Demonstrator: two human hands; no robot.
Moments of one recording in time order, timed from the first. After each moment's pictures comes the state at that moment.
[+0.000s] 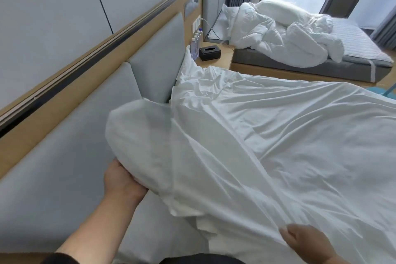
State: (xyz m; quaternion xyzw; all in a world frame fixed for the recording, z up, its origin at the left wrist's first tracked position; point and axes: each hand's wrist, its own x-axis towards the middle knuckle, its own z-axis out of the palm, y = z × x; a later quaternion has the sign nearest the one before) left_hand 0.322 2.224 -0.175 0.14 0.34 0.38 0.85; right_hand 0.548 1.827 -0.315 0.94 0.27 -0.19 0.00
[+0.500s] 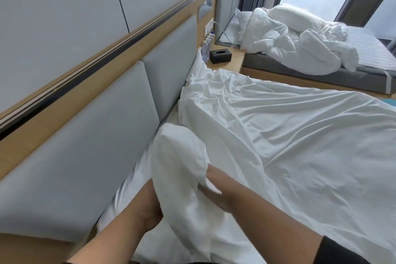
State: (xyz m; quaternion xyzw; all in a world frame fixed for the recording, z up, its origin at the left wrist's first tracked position) left_hand 0.295 2.162 -0.153 0.51 0.33 0.11 0.79; right_hand 0.451 2.056 -0.129 0.64 0.40 -0.51 -0.41
